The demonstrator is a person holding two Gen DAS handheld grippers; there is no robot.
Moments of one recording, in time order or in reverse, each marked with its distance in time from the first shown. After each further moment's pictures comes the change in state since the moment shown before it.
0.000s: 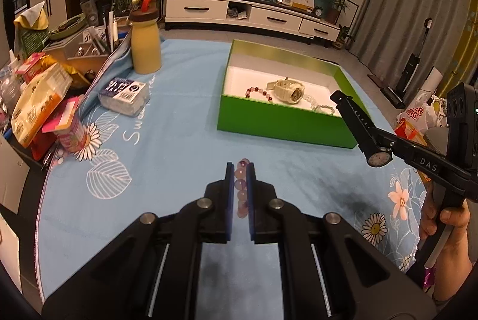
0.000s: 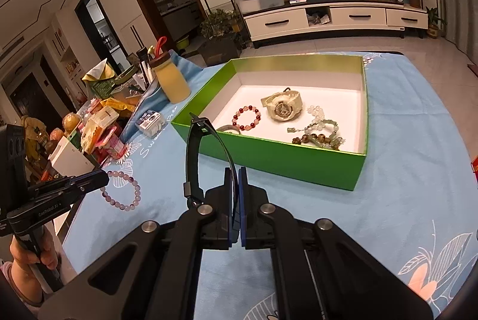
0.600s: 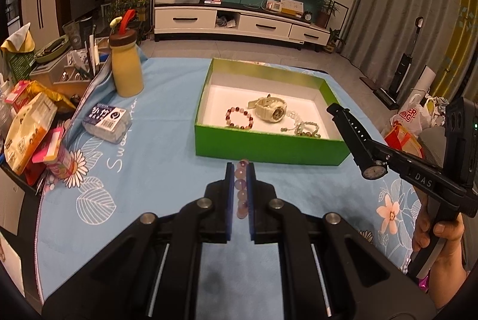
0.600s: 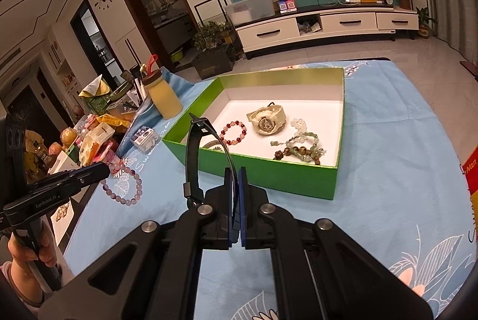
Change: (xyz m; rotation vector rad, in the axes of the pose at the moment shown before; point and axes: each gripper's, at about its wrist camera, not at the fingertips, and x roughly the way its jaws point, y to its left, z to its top) left arm 0.003 -0.029 0.029 0.037 -0.035 -0.026; right arm -0.019 -0.017 0.007 0.033 -0.056 -0.018
